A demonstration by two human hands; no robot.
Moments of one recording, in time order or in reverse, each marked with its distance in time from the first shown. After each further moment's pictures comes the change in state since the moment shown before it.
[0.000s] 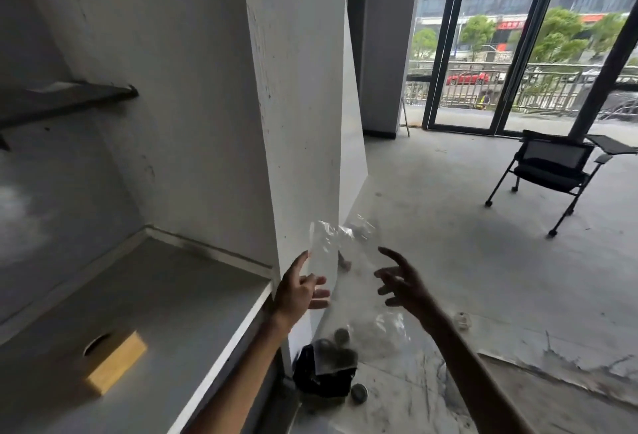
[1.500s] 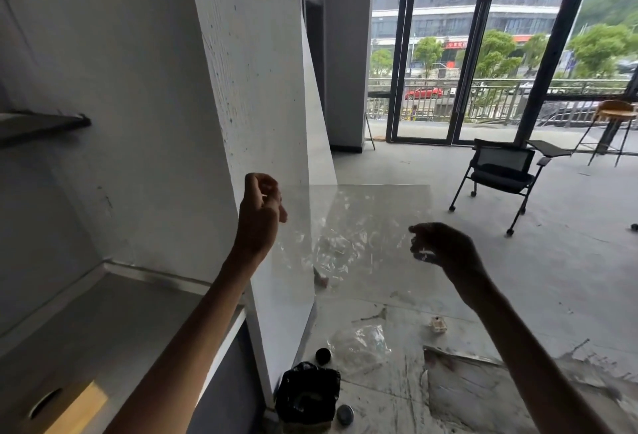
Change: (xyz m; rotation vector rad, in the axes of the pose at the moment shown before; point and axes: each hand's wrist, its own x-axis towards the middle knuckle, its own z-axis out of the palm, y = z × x) left_hand 0.025 0.153 0.004 0.188 0.240 0.623; right_hand -0.029 -0.075 -0.099 0.152 0.304 -0.225
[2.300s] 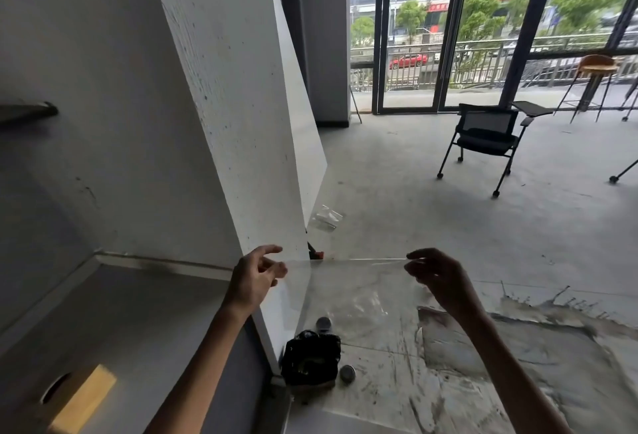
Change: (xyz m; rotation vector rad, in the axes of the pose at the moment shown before) left_hand -0.099 -0.091 -0.010 0.118 -0.346 -0.403; right_hand -0.068 0.101 -0.027 -0.290 0.047 0.023
